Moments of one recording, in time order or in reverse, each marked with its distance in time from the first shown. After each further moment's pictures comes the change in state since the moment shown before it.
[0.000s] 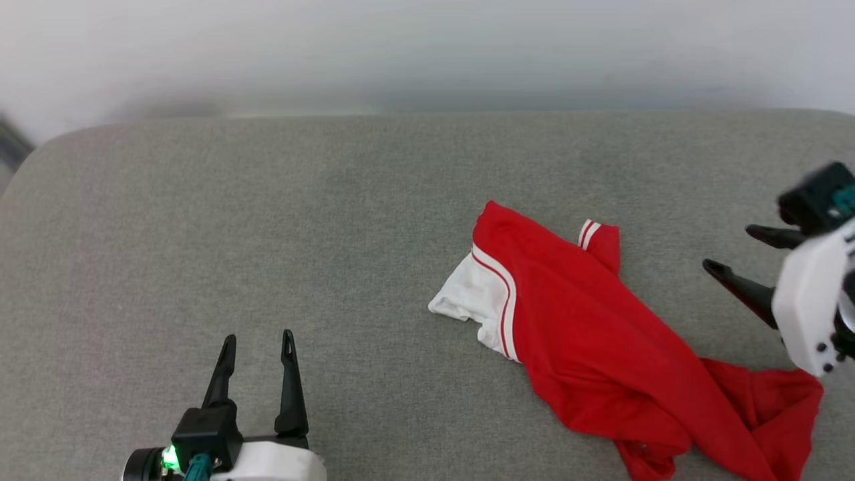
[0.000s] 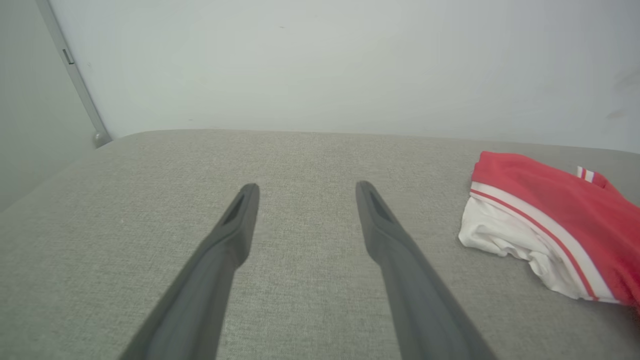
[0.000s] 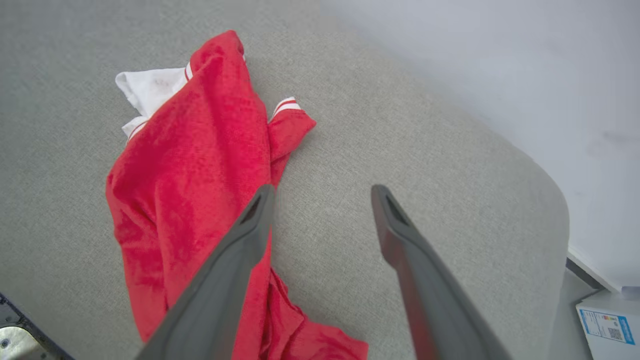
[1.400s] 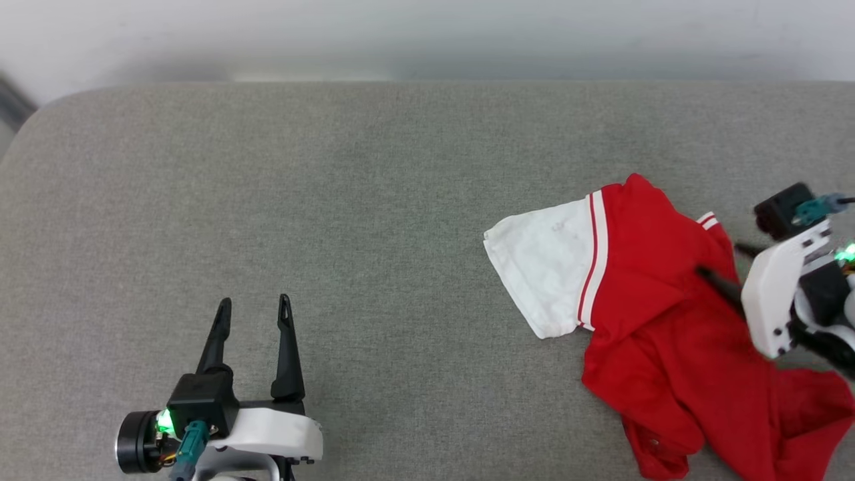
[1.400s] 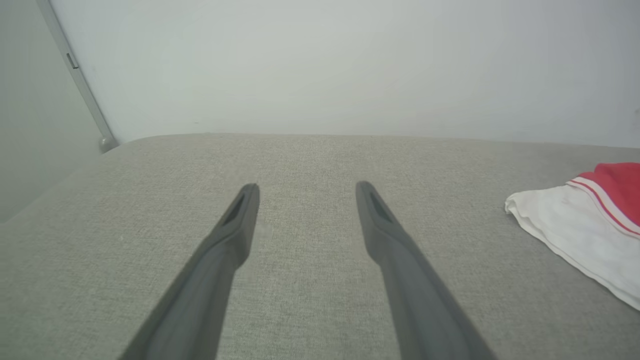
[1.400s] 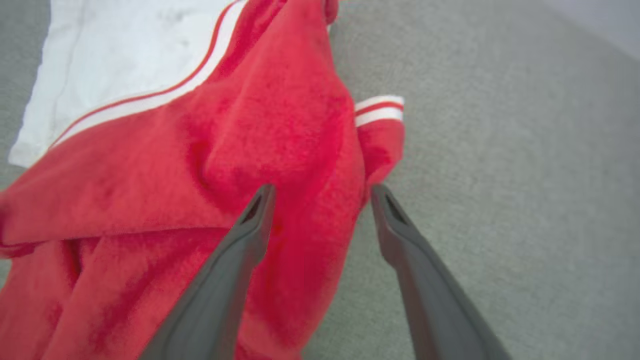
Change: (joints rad) left arm -0.092 0.000 0.016 0.025 0.017 -0.015 0.000; right arm -0.266 0.141 0.435 0.657 0.134 0.000 -0.366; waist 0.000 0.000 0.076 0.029
